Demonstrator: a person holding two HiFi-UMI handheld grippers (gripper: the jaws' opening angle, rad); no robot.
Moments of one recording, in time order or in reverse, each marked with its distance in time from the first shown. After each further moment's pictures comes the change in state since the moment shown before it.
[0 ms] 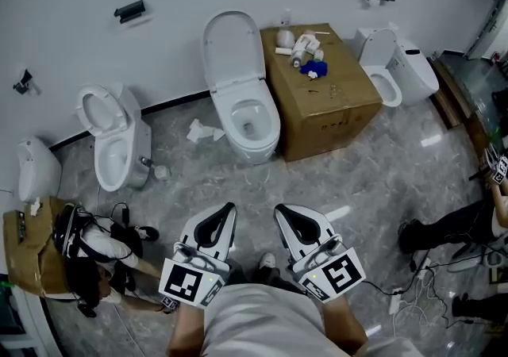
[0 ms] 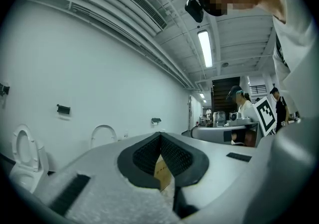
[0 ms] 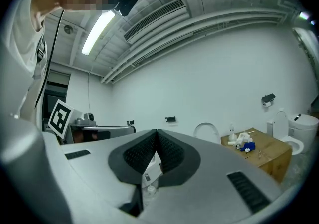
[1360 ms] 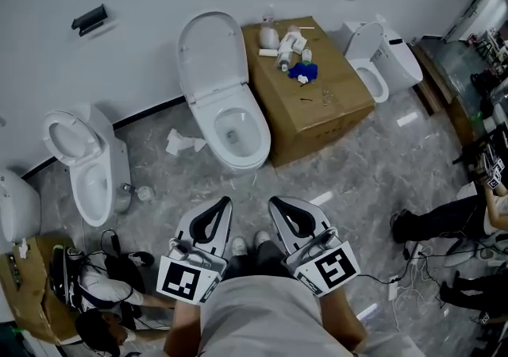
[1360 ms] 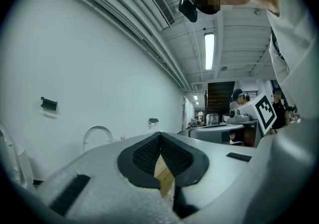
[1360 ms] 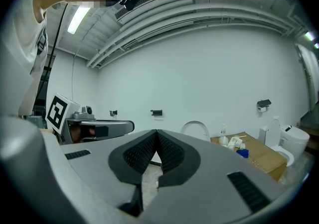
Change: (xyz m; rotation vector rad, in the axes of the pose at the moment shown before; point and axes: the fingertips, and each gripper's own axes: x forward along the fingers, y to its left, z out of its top) left arm 0.126 0.167 -0.007 -0.024 0.002 -0.122; right arm 0.185 -0.088 -0.011 -0.066 0.110 -0.137
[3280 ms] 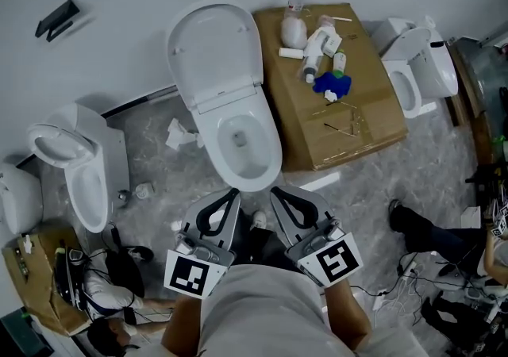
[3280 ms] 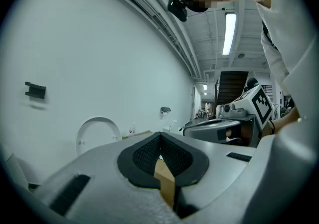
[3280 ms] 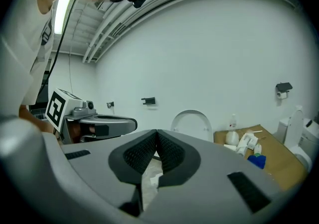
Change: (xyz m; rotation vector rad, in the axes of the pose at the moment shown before) left arm 0.259 0.166 -0.063 -0.066 0.181 0.065; right arm 0.230 -0.223 -0.039 0.063 0.156 0.119
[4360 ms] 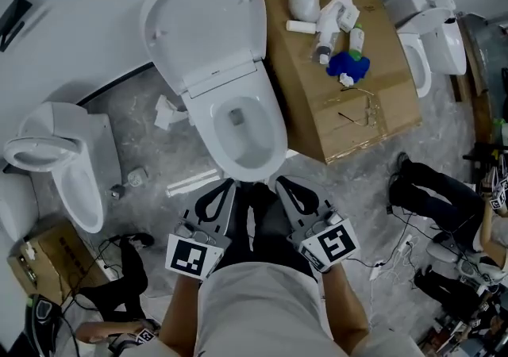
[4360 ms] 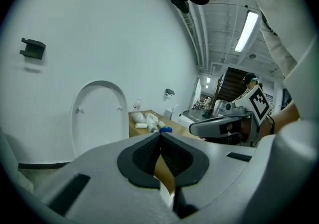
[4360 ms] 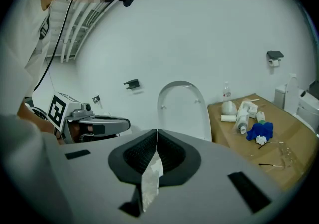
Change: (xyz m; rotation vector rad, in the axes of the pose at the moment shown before) left arm 0.078 0.109 -0.116 -0.150 0.183 -0.054; right arm 0.105 -0.076 -0.108 0.182 0.167 -0.080
